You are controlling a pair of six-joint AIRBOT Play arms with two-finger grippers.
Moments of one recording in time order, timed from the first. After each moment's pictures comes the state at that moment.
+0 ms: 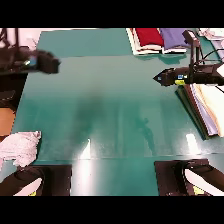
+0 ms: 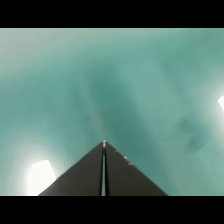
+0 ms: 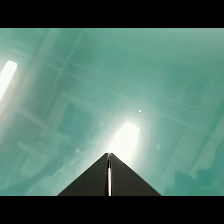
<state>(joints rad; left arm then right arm) -0.28 -0.98 1.38 1.45 -1.10 -1.56 0.06 -1.03 1.12 -0.94 1.04 1.21</state>
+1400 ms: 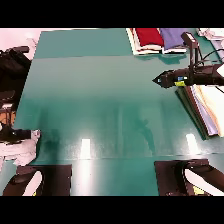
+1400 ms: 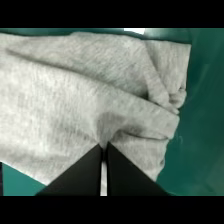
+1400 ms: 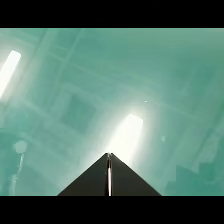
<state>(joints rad) 0.21 -0.68 0.59 1.80 -1.30 -1.62 0.06 -1.02 1.12 -0.94 1.07 1.21</state>
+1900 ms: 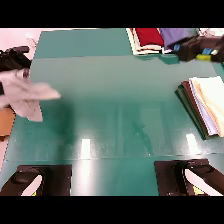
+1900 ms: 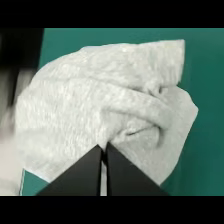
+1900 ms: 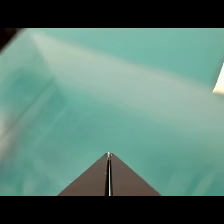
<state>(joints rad) -0.16 -0.69 1.36 1.77 -1.33 -1.69 0.06 -0.94 1.41 -0.96 1.00 1.21</state>
